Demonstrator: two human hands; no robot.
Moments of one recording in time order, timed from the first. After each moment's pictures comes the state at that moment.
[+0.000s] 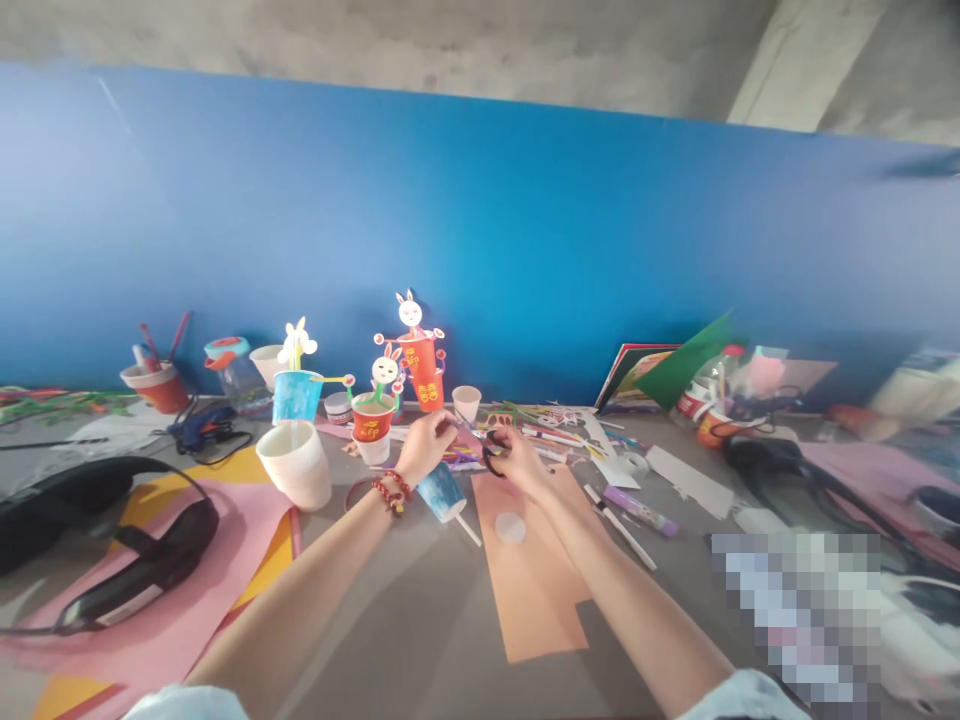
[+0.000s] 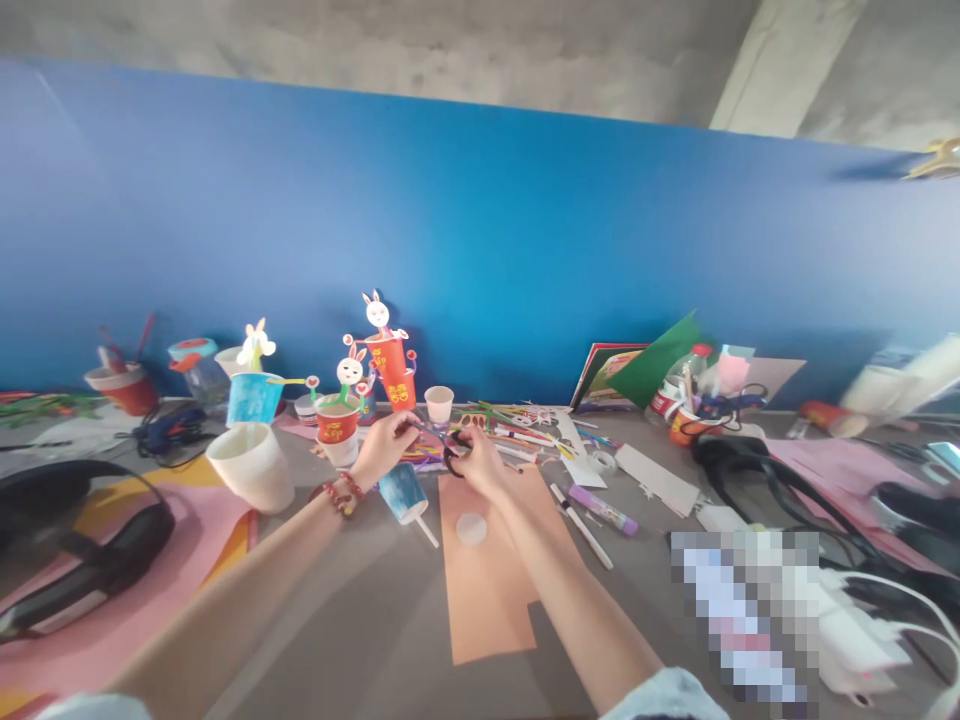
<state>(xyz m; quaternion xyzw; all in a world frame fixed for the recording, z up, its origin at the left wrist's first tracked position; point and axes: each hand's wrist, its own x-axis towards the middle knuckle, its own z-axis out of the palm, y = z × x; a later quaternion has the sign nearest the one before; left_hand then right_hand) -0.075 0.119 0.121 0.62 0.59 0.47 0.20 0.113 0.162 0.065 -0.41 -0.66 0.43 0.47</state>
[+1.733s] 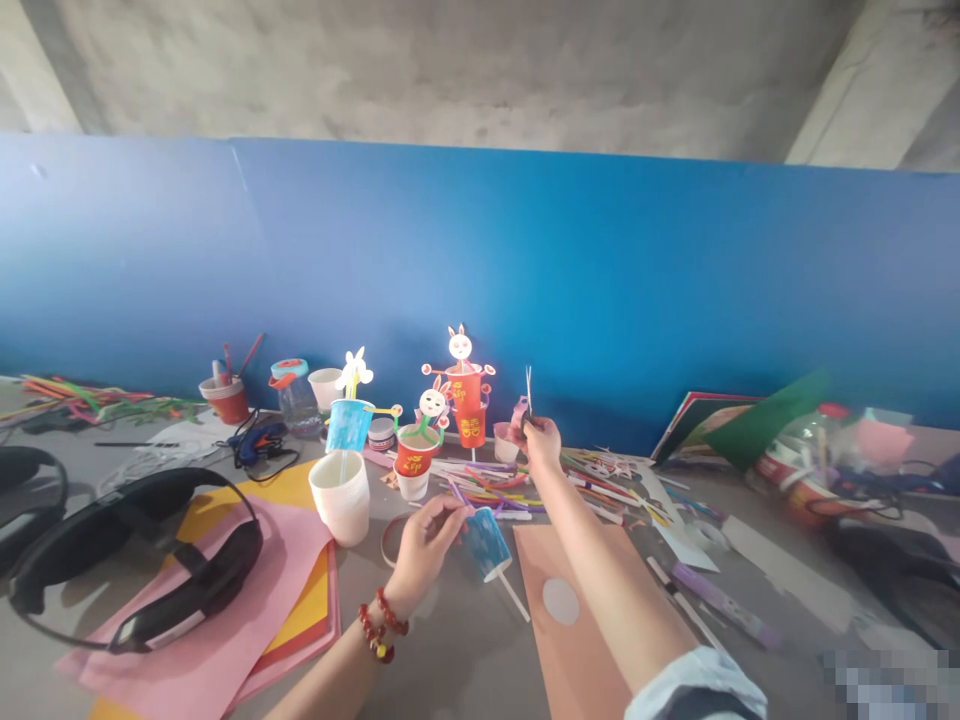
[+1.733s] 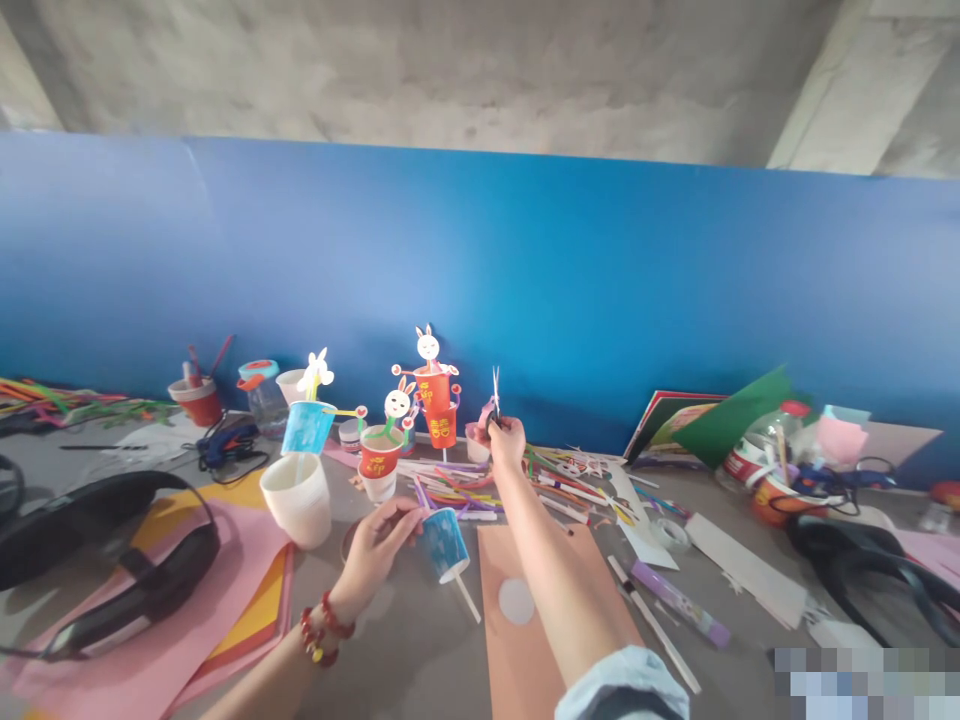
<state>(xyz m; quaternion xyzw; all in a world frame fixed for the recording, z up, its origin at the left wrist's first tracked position) -0.098 0.035 0.086 0.51 0.51 0.62 0.30 0.027 0.254 0.100 -0.37 -0.45 0.53 0.61</state>
